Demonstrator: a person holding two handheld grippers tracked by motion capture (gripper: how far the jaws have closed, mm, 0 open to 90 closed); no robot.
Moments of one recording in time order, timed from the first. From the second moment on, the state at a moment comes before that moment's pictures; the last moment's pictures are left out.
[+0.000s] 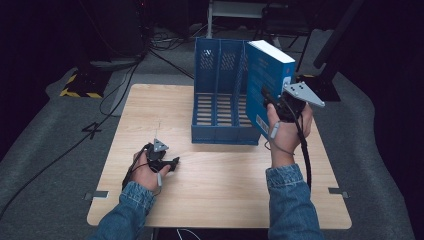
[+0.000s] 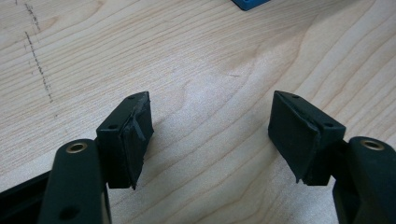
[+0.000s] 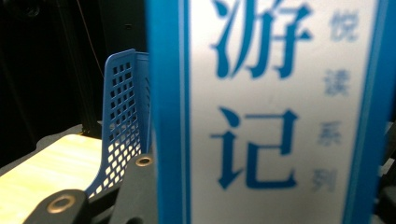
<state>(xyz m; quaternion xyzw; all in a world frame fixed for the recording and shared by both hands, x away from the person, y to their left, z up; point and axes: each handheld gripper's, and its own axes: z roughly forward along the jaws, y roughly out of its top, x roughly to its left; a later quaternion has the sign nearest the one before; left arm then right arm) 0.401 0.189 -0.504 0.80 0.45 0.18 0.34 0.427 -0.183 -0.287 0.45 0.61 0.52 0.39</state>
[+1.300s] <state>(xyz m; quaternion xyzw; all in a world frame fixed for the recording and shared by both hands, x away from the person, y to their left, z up) 0.402 0.188 -0.504 0.81 0.45 0.18 0.34 0.572 -0.155 -0.327 0.51 0.61 0.47 0.38</state>
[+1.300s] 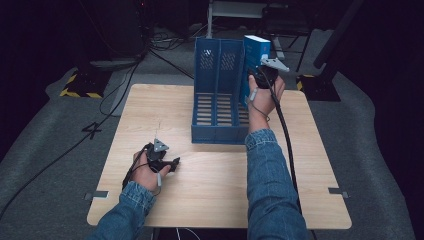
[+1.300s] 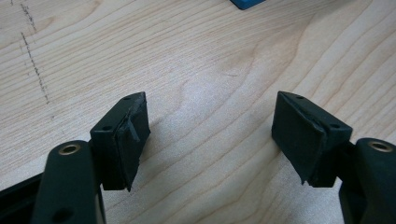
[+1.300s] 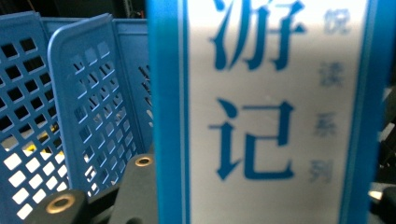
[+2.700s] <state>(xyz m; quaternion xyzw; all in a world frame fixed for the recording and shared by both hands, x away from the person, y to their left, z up) 0.402 0.186 -0.504 0.81 0.45 0.18 0.34 0.580 -0.141 -0.420 0.51 0.61 0.46 0.40</state>
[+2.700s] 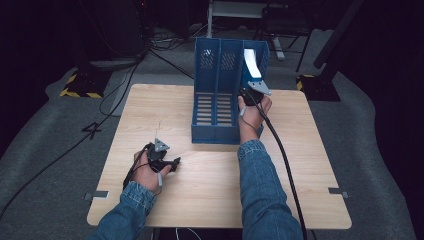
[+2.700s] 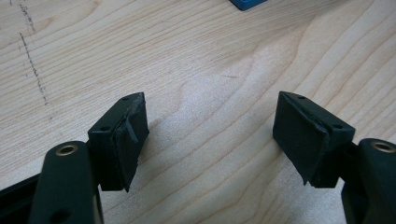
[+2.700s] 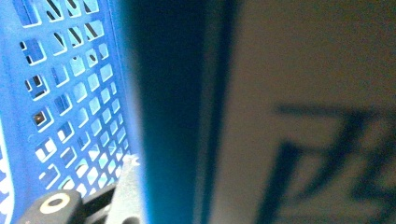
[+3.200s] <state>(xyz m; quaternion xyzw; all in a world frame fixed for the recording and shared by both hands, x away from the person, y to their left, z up) 0.403 0.185 -0.504 0.80 0.45 0.18 0.34 0.550 -0.155 -0.383 0.48 0.62 0.48 0.39</state>
